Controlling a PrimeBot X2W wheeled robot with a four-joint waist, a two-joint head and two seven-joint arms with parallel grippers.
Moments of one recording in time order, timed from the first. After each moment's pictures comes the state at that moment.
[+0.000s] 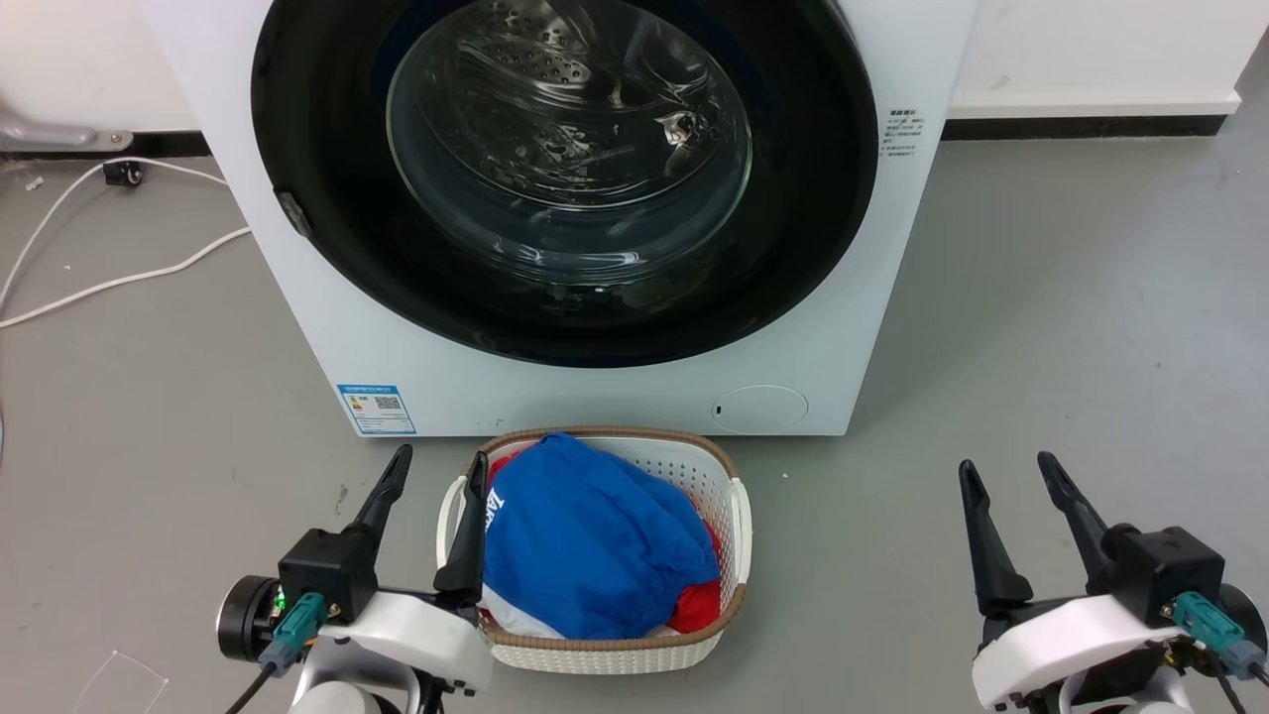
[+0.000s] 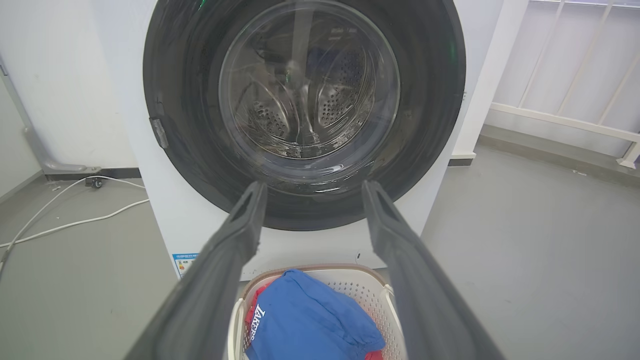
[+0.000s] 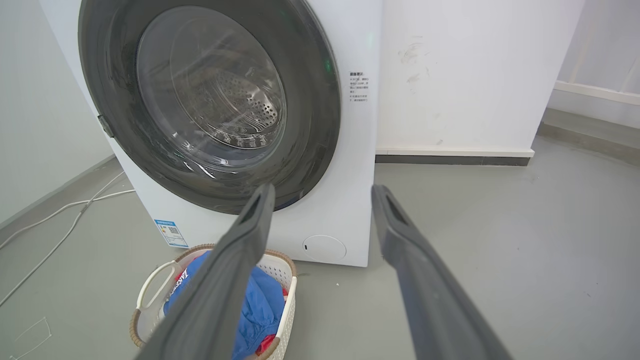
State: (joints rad) left arm -0.11 0.13 -0.16 0.19 -0.23 -0.06 -0.23; right arm 0.00 -0.05 0.01 0.04 0.11 0.13 -0.09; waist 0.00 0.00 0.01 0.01
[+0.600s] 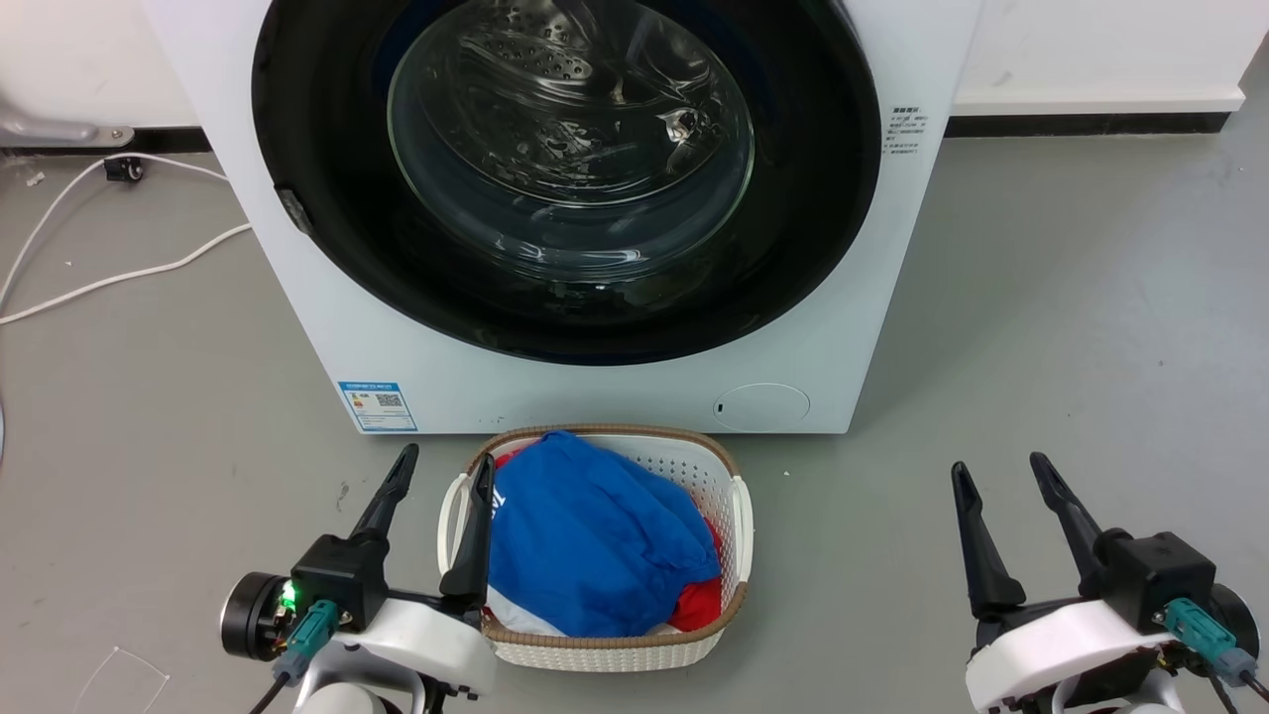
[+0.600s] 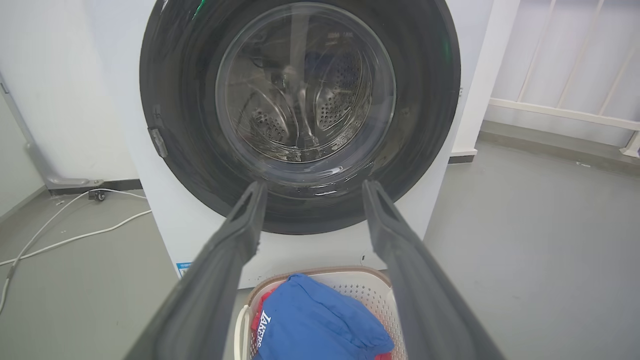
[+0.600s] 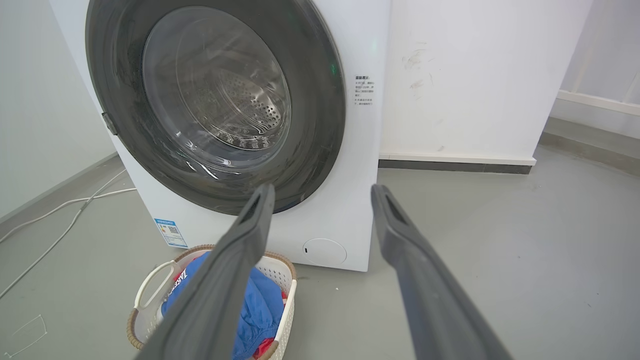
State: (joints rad) left arm -0.11 0.09 -0.11 0.21 -0.13 -0.11 -0.26; right arm 0.00 -0.05 0.02 0.05 0.08 0.13 -0.12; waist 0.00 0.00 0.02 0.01
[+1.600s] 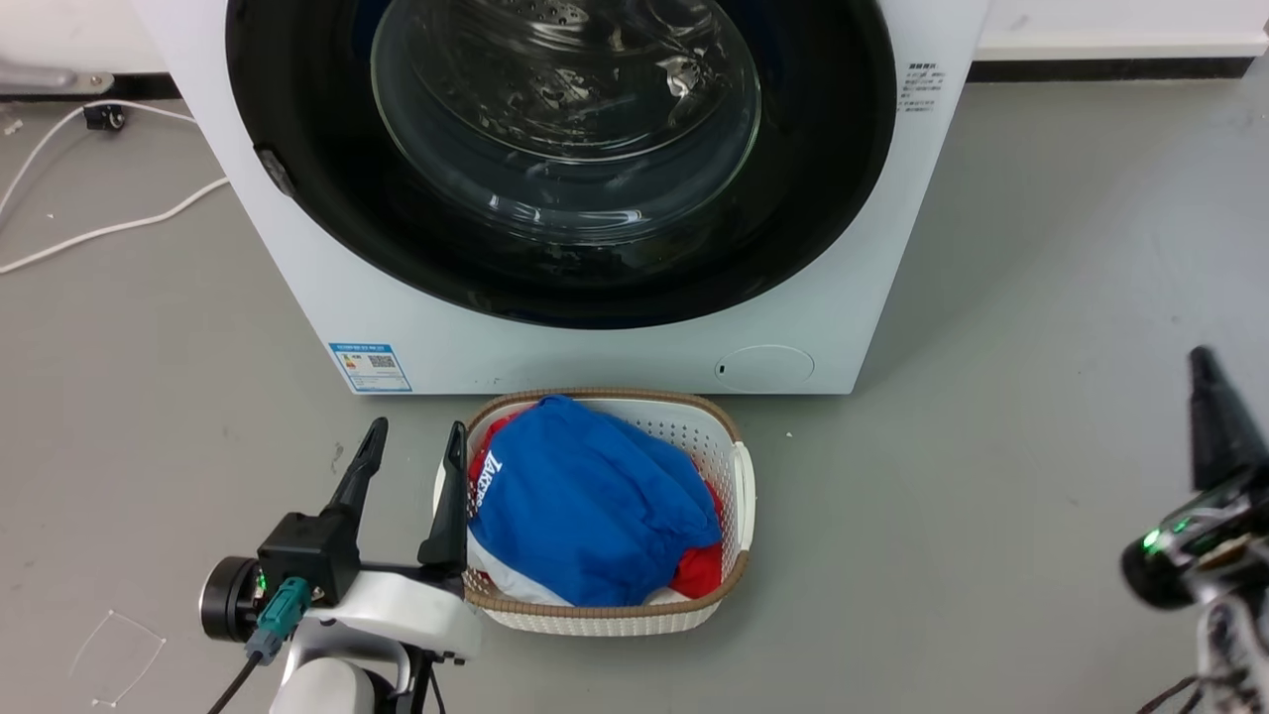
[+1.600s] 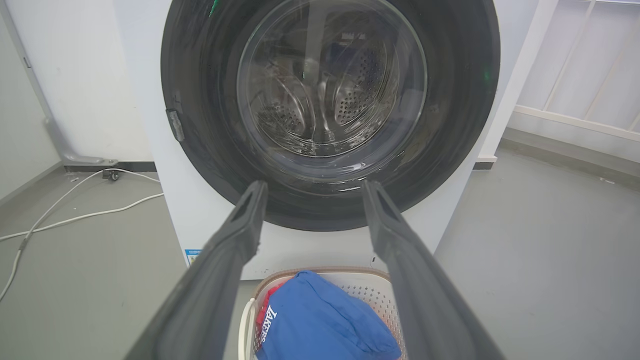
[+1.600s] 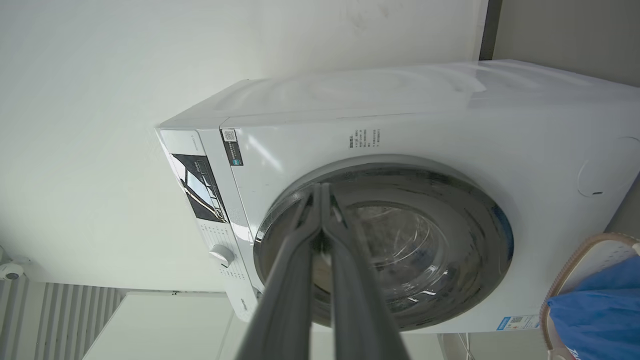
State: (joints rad) left arm -0.14 0.05 -0.04 0.22 -0.12 -0.12 -0.26; right arm -0.25 -0.13 -0.23 0.28 1.75 0.13 0.11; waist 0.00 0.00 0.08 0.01
